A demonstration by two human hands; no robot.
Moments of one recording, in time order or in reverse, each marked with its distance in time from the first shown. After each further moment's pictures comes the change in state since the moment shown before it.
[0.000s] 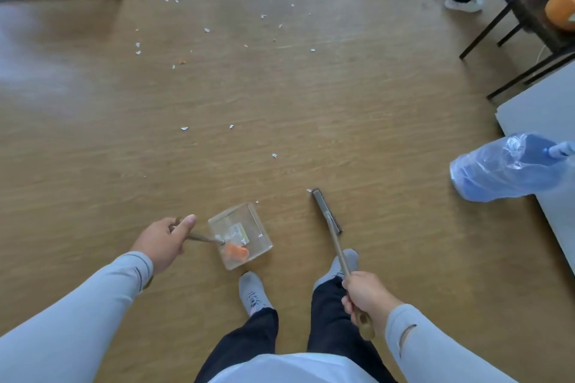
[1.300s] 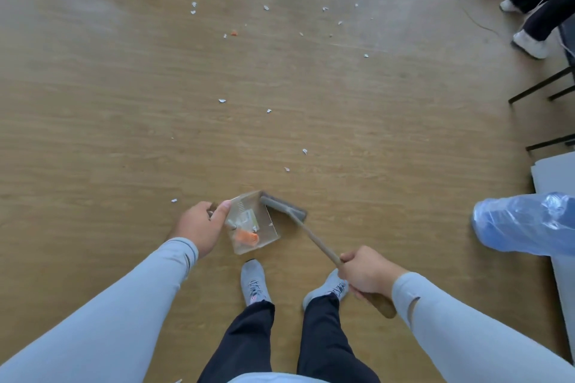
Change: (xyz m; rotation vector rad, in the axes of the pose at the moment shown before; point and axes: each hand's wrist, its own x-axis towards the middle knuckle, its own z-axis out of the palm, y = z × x) left_hand 0.030 -0.074 0.018 -0.106 0.082 -0.023; right_hand -0.044 -0.104 0.079 -0.920 -0.140 -0.249
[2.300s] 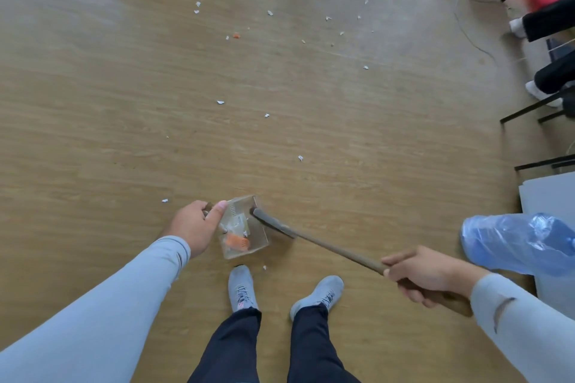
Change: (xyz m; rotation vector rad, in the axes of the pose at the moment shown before) left_hand 0.009 0.008 -0.006 -0.006 -0.009 0.015; right_hand -0.022 0.049 -0.093 0.148 -0.043 0.073
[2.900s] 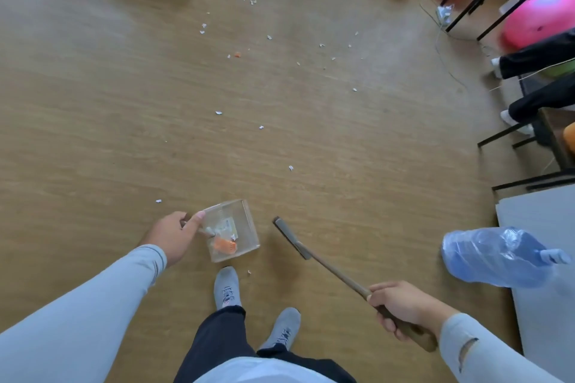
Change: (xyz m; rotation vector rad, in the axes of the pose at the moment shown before) left_hand -0.076 -0.025 0.000 -0.065 0.018 -0.076; right_hand -0.042 0.069 0.051 0.254 0.028 0.102
